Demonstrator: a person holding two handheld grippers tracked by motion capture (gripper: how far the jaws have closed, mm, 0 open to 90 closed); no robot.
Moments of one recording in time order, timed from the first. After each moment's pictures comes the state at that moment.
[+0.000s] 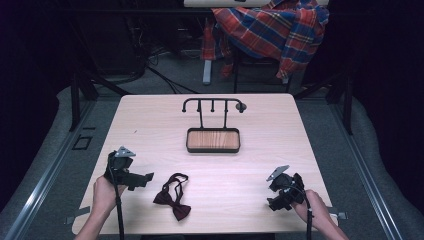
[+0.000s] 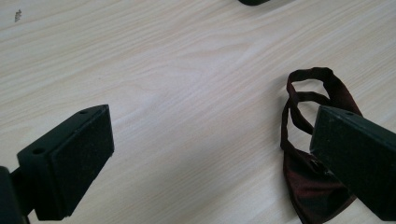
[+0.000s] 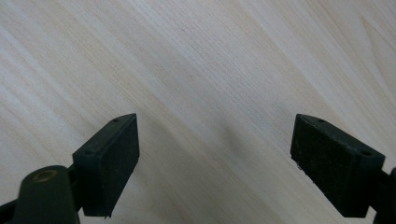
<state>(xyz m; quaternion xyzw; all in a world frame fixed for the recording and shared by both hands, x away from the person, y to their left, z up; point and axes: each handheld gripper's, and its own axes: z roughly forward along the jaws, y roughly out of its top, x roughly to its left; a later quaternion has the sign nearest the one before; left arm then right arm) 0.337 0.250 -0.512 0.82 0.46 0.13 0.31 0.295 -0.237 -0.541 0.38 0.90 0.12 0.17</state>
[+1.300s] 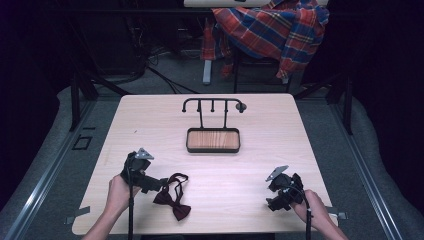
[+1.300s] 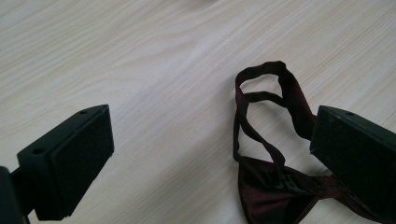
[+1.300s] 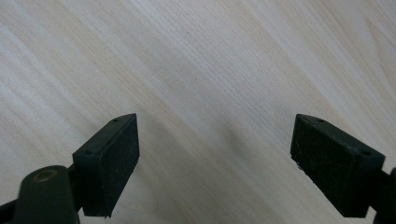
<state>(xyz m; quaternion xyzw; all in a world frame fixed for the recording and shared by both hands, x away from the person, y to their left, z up) 0.339 0.207 -0.516 0.86 0.41 0.11 0.29 0.294 -0.234 -0.543 0.39 0.90 0.14 0.16</state>
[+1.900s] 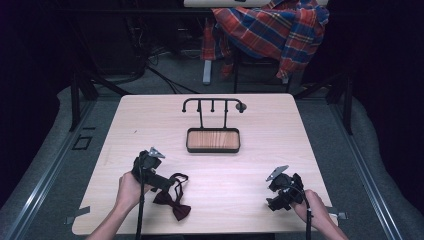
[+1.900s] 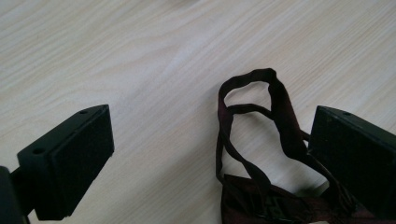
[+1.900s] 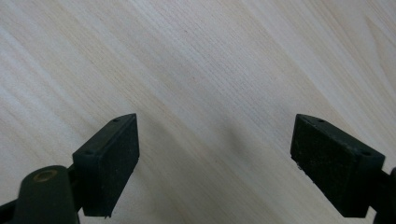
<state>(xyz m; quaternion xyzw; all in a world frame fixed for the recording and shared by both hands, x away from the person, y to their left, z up) 0.347 0.180 -0.520 0.87 0.41 0.10 0.26 0.296 -0.236 -0.542 0.38 0.90 0.12 0.16</state>
